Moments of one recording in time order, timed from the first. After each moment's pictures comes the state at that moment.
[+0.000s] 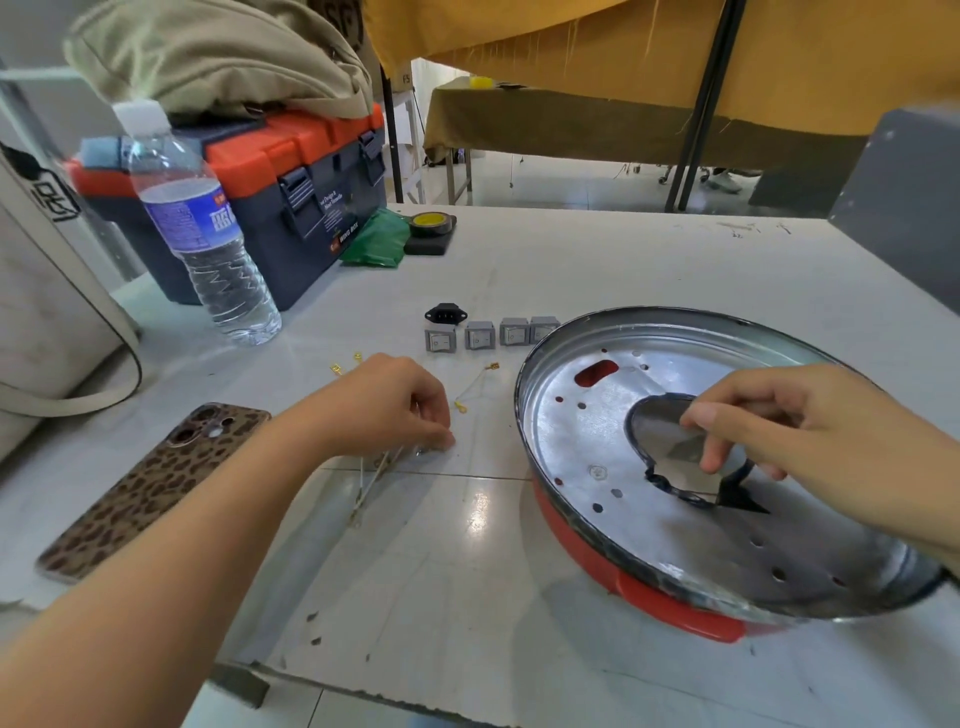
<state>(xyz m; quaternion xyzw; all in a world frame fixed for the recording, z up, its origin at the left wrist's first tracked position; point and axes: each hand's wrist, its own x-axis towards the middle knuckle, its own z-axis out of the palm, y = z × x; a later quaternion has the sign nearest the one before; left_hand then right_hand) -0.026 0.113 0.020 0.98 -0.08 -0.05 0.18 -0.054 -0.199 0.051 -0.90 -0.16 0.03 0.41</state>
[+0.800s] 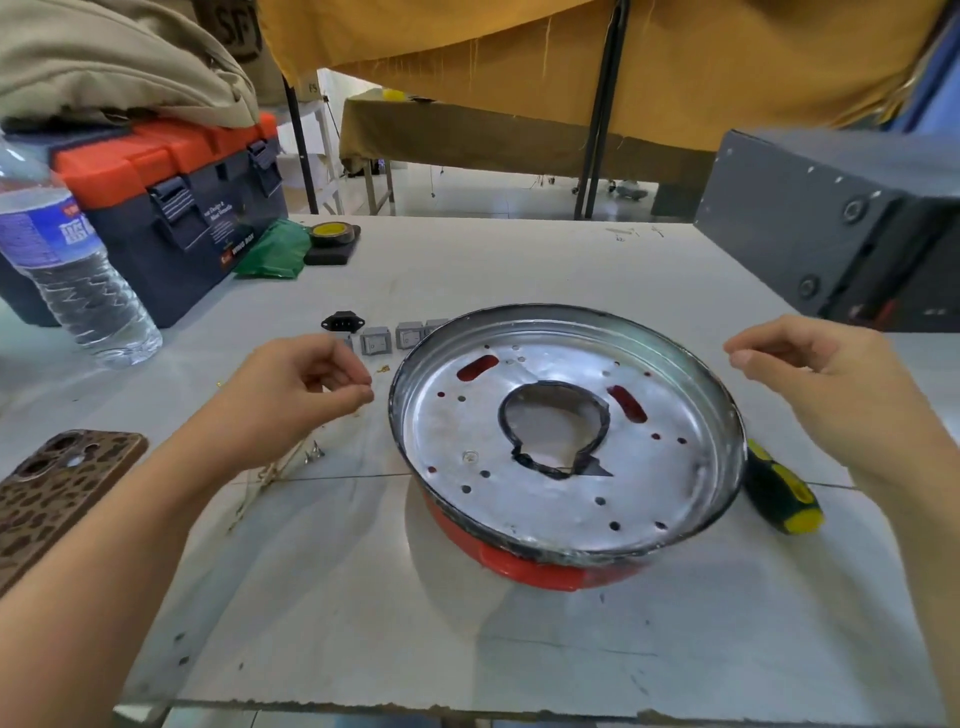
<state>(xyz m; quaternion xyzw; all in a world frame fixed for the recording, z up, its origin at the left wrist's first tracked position) -0.042 0.081 0.028 0.90 -0.08 0.09 0.42 -0.054 -0.294 0.044 -0.87 0.01 -0.19 0.45</state>
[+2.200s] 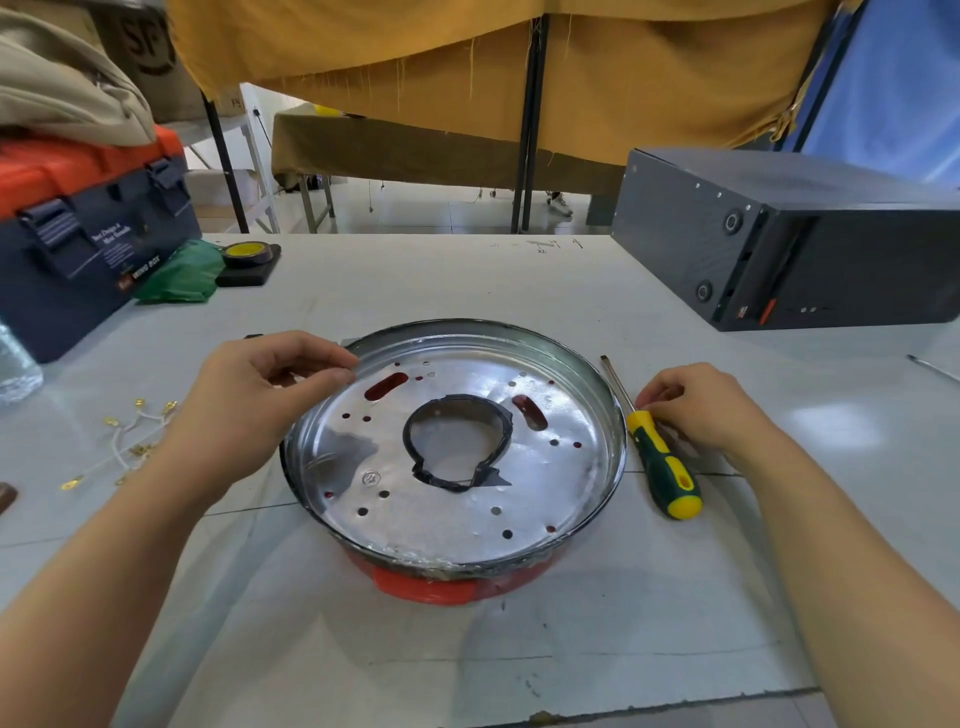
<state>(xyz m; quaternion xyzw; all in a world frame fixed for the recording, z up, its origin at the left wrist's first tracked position) -0.040 0.017 0.039 0.85 -0.08 0.14 0.49 -0.013 -0.342 0.009 -0.95 0.12 -0.03 0.29</state>
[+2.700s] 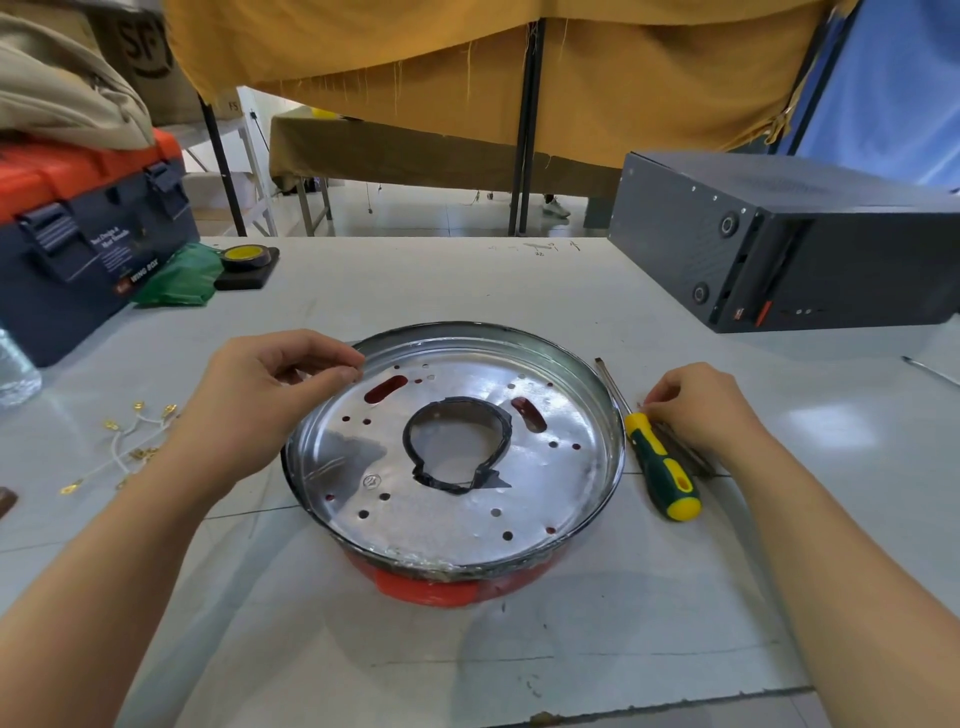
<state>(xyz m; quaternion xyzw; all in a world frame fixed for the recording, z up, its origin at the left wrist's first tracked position) -0.036 0.017 0.040 0.86 -0.09 0.14 0.48 -0.011 -0.338 0.006 -0.95 0.17 -0.05 0.26</state>
